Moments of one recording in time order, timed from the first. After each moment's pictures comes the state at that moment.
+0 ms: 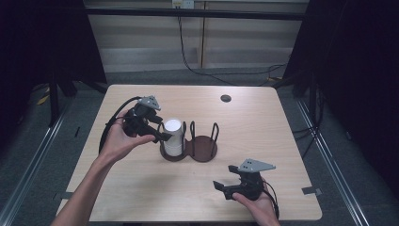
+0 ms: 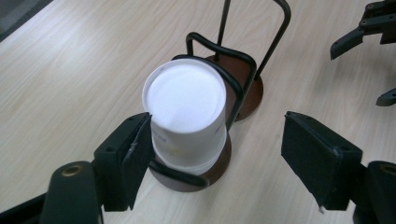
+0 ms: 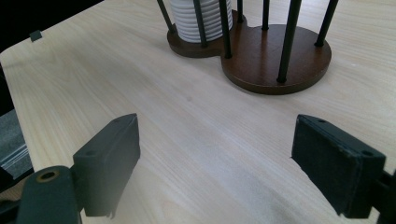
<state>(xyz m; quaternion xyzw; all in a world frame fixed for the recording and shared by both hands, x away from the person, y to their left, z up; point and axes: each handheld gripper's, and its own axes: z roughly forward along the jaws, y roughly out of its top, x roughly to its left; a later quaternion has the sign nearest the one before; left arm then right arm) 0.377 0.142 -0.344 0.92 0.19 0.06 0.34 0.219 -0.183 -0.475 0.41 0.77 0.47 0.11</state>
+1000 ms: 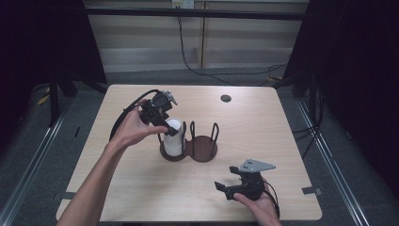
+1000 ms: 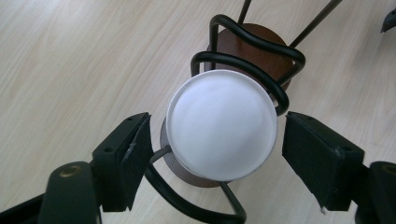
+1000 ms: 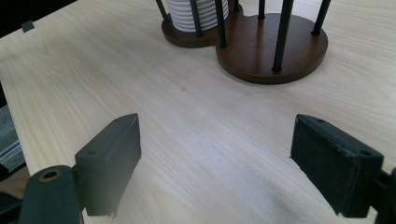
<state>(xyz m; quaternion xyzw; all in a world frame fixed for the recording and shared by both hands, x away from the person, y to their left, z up) 0.414 0.104 -0.350 0.95 0.20 0.04 0.23 0.220 -0.187 -0.479 0.41 0.78 0.46 0.11</state>
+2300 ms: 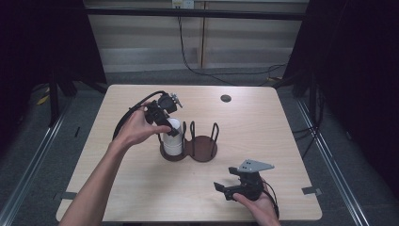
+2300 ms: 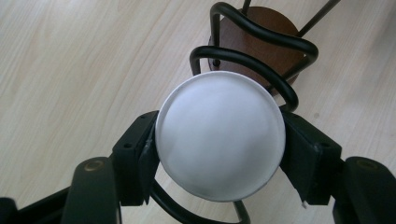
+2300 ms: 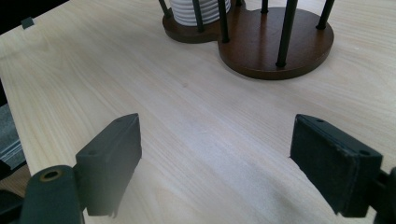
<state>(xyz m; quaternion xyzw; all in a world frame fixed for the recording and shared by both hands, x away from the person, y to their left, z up) 0.414 0.092 -0.353 0.96 0.19 0.05 0.19 0.221 -0.185 -0.481 0.41 0.78 0.46 0.10</state>
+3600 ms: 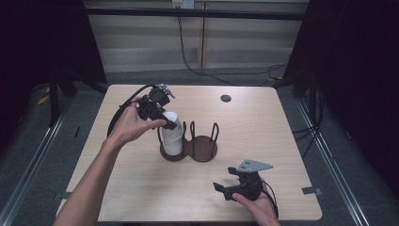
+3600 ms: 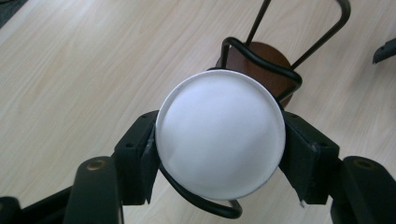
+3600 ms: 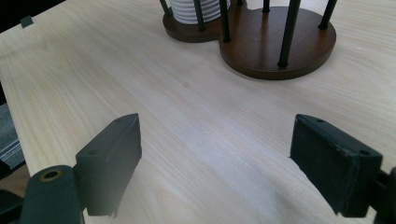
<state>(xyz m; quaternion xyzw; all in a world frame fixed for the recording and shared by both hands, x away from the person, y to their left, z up) 0.412 0.110 -0.329 0.94 0.23 0.05 0.25 0.221 -0.183 -0.482 0.41 0.78 0.45 0.10</state>
